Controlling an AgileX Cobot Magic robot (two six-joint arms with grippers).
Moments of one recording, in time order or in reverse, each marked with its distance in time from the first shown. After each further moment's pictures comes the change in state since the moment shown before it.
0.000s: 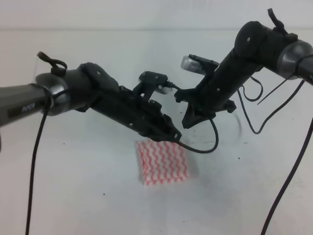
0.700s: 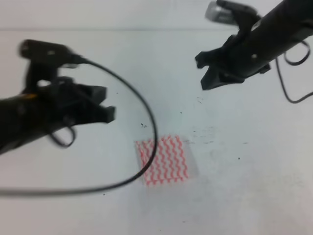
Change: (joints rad) left arm 0.016 -0.714 0.541 0.077 -0.574 -0.217; right arm -0.001 -0.402 0.211 -0.085 -0.128 -0.009
